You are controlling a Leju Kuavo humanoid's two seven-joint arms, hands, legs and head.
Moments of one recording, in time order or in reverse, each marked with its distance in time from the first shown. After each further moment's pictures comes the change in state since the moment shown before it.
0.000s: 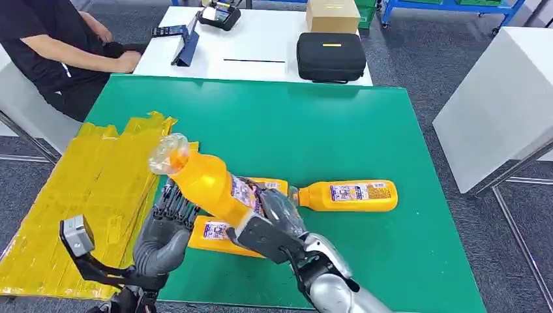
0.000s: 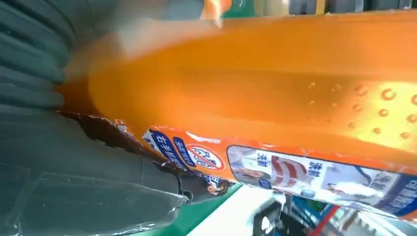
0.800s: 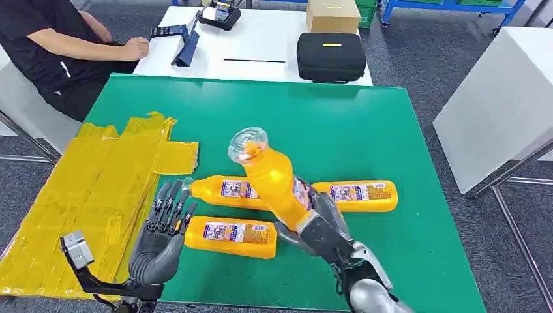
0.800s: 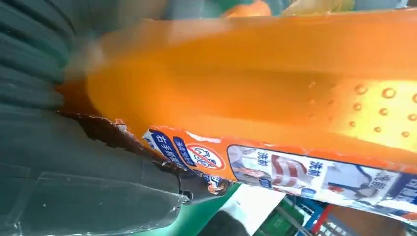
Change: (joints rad) left arm 0.080 0.038 0.010 0.030 0.000 0.100 -0.080; right arm 0.139 -0.147 -0.151 -0.071 -0.074 -0.091 -0.124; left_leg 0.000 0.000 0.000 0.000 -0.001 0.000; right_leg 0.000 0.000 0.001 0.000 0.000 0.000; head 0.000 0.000
